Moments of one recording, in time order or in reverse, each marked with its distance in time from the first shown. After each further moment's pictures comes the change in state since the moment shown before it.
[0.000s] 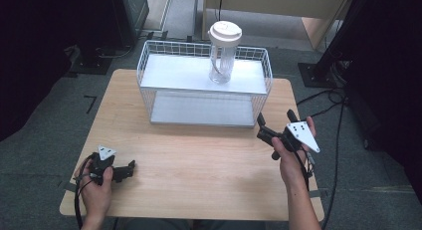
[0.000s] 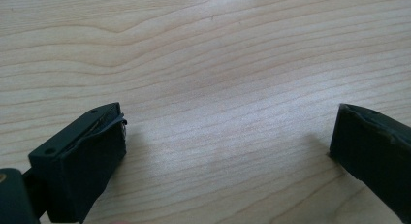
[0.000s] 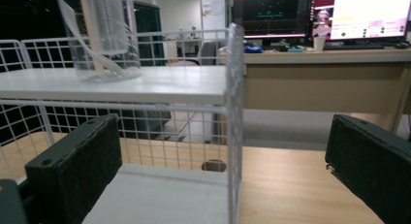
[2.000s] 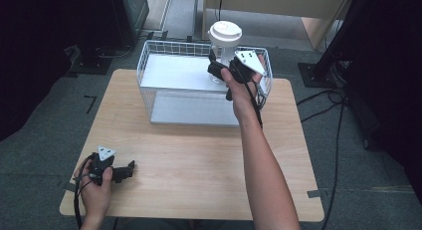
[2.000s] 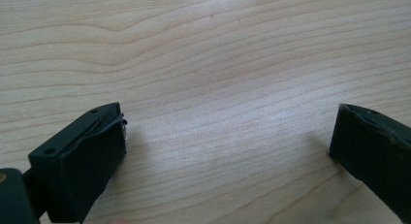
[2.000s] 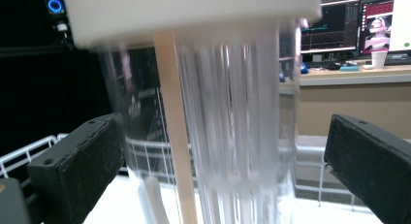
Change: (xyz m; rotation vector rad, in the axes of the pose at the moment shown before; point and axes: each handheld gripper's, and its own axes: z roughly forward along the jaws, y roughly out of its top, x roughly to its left) left arm 0.001 -0.001 -0.001 -0.002 -0.004 0.005; right arm 0.115 0.091 0.163 -0.037 0.105 0.056
